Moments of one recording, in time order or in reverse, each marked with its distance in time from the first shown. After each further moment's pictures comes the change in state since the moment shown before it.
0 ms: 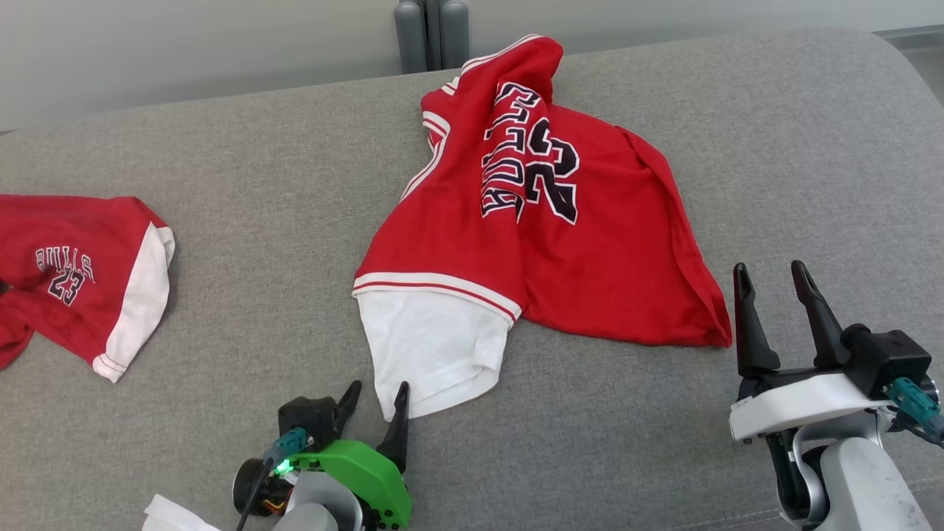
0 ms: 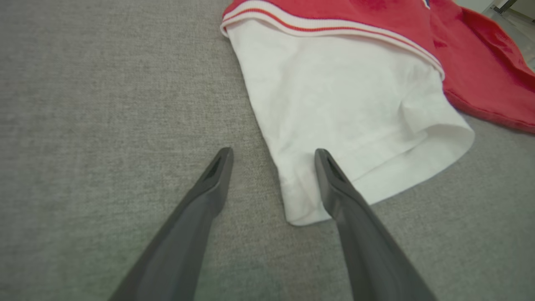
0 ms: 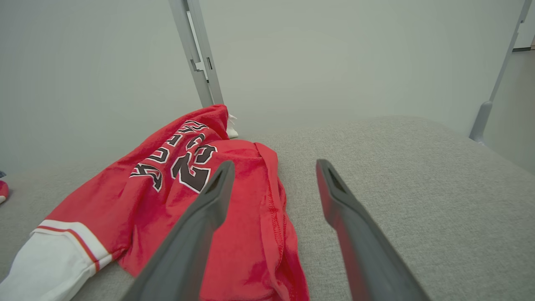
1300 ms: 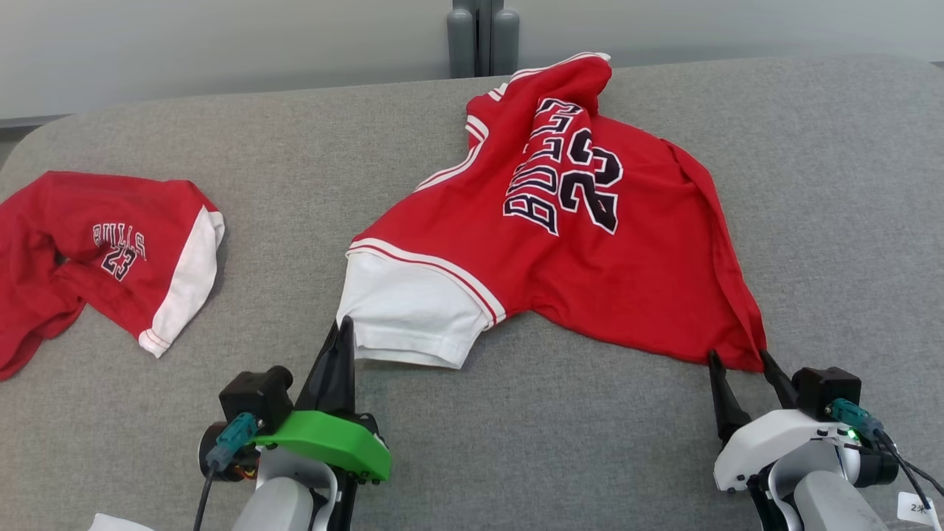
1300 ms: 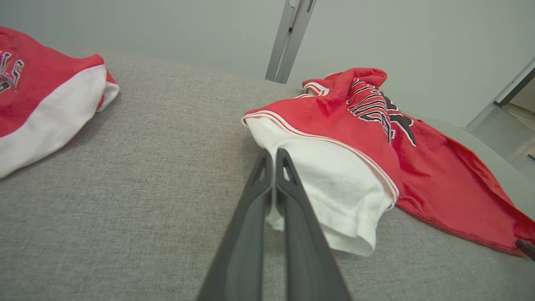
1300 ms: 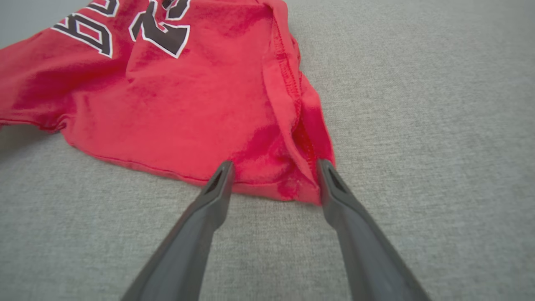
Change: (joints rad) left arm 0.060 0.000 0.155 -0.295 0.049 0.009 -0.029; right arm -0.085 -0.022 0.038 0.462 0.014 0.000 0.000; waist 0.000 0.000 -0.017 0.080
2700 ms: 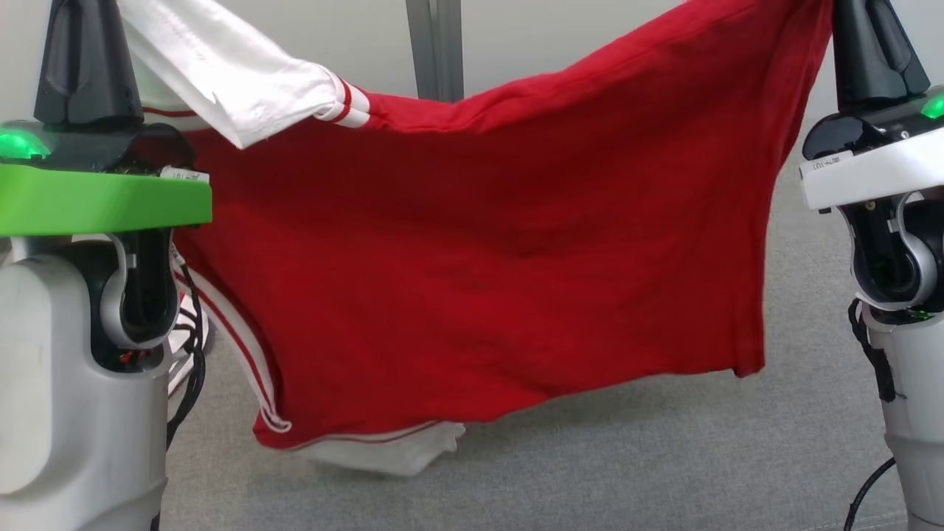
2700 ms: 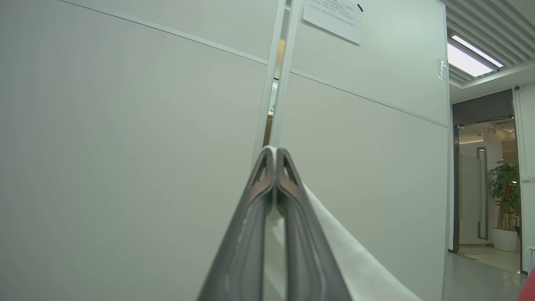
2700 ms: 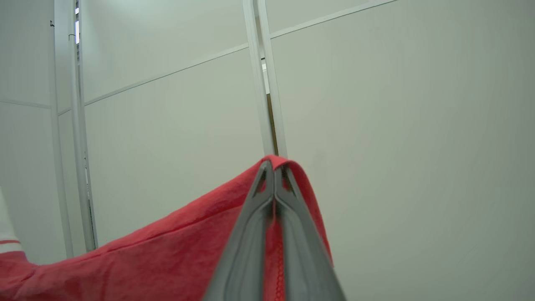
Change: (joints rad) left arm -0.397 0.155 0.213 -0.489 -0.097 0.008 0.183; right arm -0.378 -0.163 0.055 -0.692 0.348 -0.001 0.248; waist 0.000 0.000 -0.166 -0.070
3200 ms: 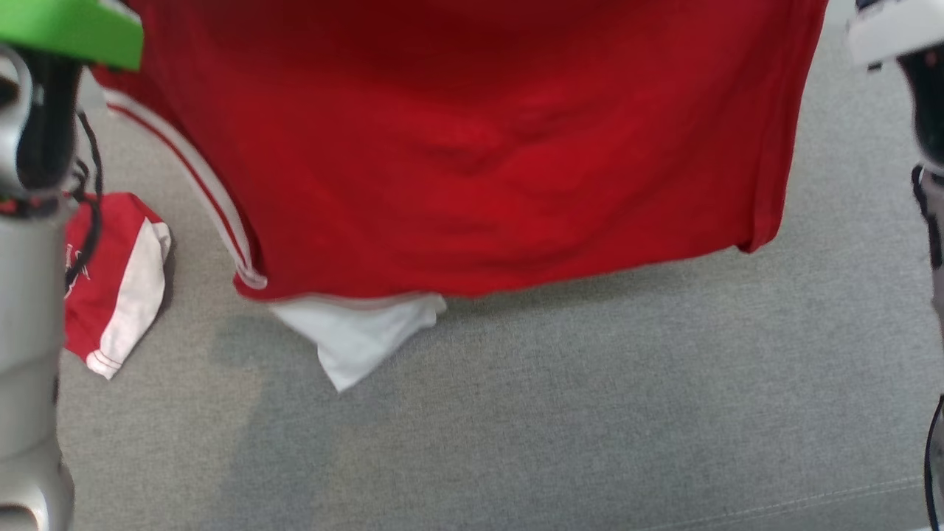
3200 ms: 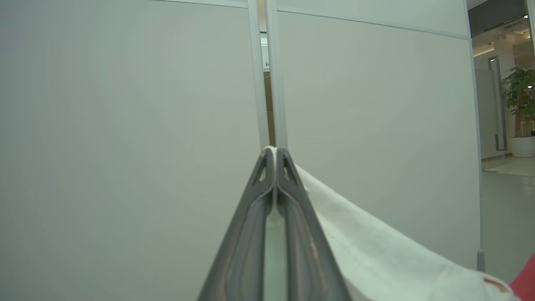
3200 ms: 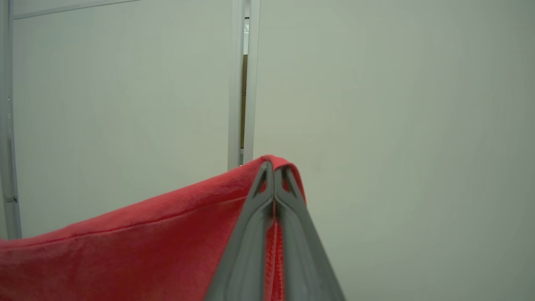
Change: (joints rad) left arm -0.327 0.131 -0.076 0.130 0.087 -0.058 0.161; right arm -0.272 -0.036 0.000 0.083 -0.197 0.000 0.119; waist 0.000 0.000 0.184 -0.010
